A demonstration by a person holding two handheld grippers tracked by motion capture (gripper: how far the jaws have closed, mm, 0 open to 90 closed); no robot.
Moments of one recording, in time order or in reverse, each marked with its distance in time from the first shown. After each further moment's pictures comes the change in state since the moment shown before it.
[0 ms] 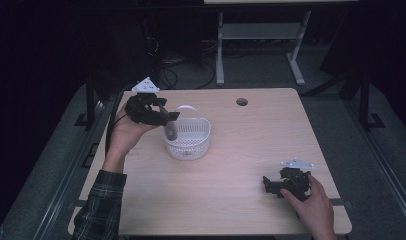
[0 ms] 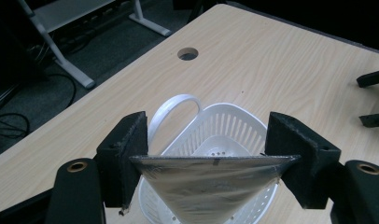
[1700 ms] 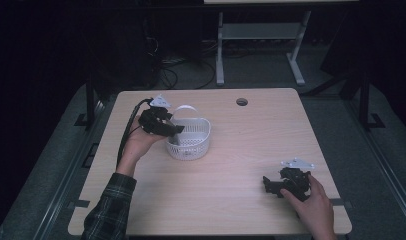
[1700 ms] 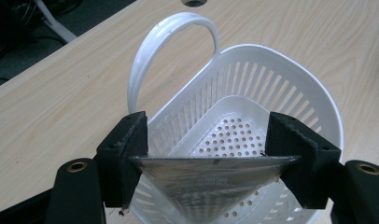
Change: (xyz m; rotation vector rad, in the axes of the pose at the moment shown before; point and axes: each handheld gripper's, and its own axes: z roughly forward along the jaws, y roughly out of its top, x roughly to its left) left arm 0.006 -0.043 0.059 0.118 0.002 -0.033; right arm 0.000 0.000 0.000 0.000 0.000 0.000
